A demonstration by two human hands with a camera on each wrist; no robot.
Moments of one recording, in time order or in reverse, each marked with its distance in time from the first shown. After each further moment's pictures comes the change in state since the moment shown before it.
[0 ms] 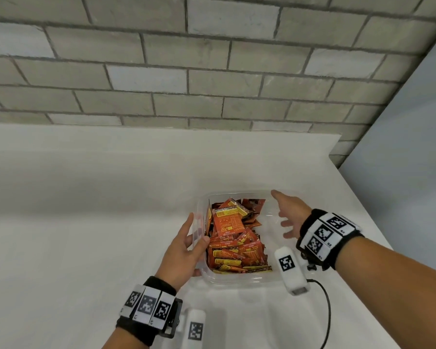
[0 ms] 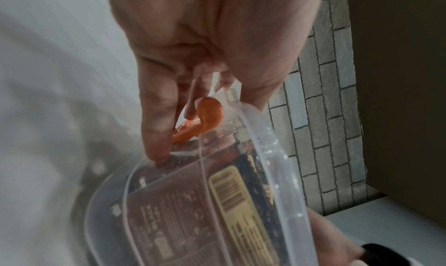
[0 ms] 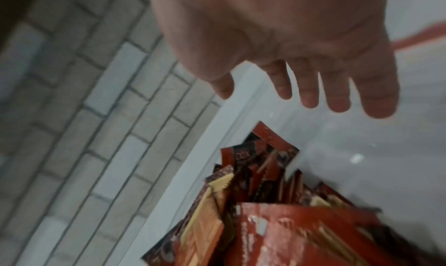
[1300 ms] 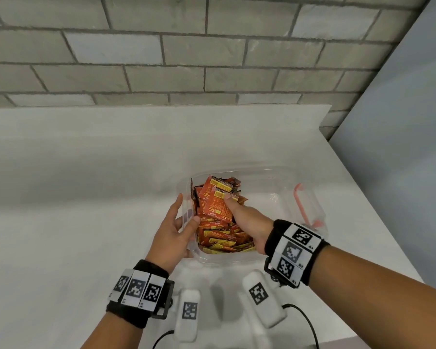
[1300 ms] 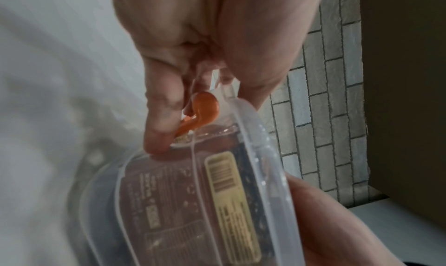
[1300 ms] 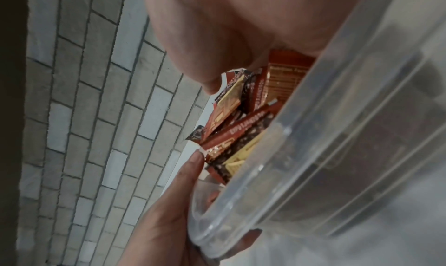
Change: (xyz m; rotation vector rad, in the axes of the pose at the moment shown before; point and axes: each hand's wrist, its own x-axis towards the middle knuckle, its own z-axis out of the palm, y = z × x) left_hand 0.005 0.000 0.011 -0.026 0.020 0.005; right_hand -0.029 0.044 0.057 -0.182 -0.255 0.039
